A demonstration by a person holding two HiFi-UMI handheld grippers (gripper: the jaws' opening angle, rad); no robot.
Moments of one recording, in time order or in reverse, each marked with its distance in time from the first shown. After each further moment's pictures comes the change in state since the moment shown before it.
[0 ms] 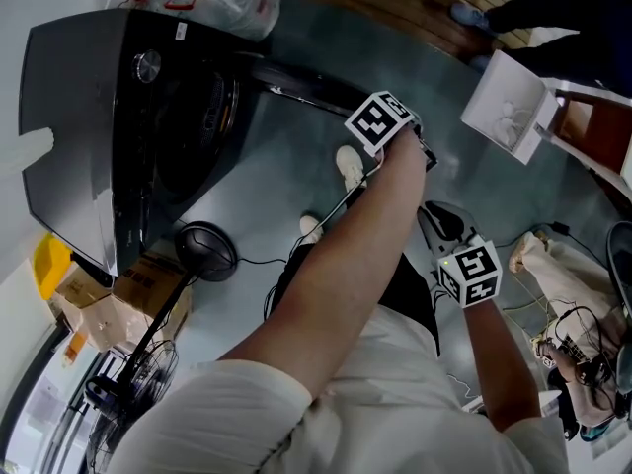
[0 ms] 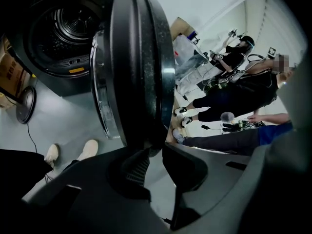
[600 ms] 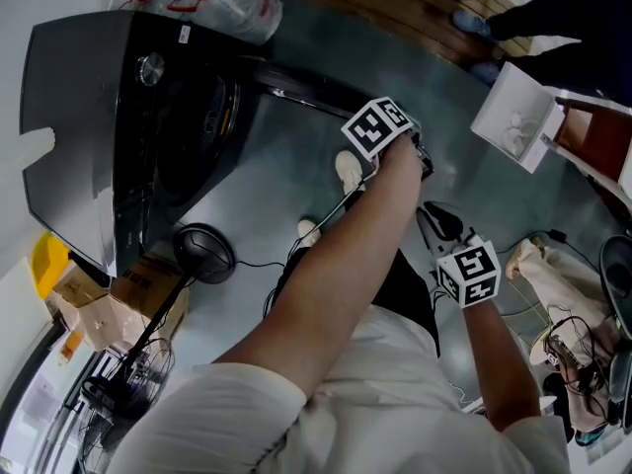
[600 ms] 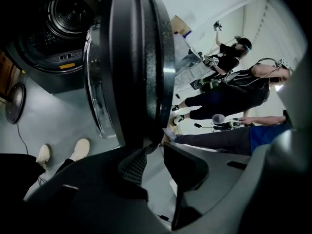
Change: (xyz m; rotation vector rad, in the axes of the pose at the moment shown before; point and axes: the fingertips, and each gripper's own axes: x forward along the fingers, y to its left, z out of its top) left arm 0.003 -0.016 0.002 0.009 0.030 -0.097; right arm 0.006 -0.009 0.013 -0.022 -0.002 0.009
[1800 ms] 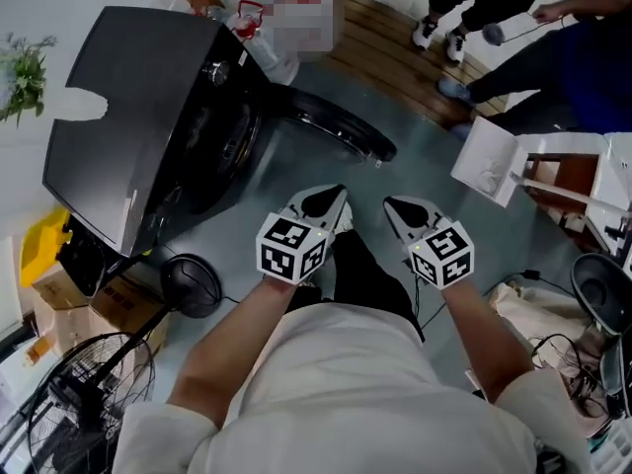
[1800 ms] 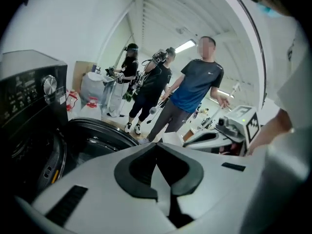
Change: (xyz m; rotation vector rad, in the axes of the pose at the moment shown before) left arm -0.298 0.022 0.026 1.004 -0.121 -0.461; right arm 0.005 0.095 0.104 -0.196 -0.172 0.110
